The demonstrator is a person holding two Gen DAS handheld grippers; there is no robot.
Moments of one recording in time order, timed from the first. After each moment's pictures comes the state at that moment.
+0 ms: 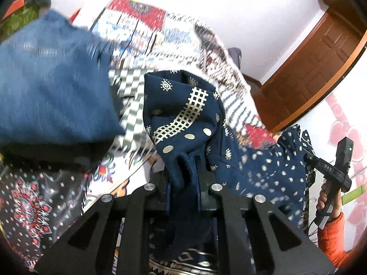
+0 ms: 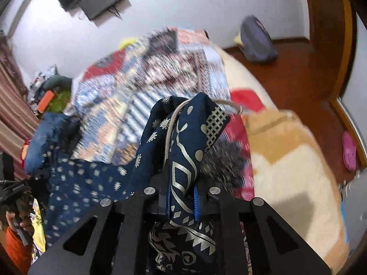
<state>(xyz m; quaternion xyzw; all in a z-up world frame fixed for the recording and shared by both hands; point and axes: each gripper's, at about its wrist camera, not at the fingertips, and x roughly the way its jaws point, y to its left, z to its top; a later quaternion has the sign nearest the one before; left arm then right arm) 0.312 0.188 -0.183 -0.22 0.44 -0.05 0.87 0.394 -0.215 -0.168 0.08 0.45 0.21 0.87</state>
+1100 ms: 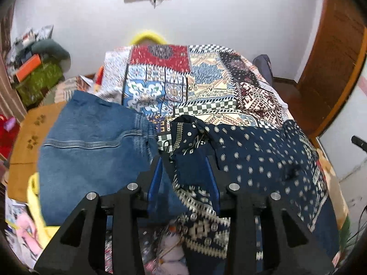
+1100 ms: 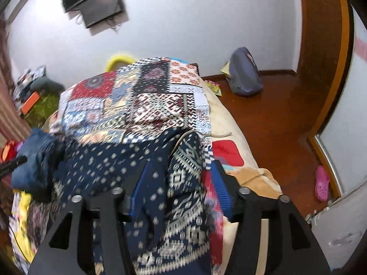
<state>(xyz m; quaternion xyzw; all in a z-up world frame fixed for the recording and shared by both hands) 0.342 0.209 -0.110 -0.06 0.41 0.07 0.91 0.425 -0.203 -0.103 0.01 0.40 0.15 0.90</state>
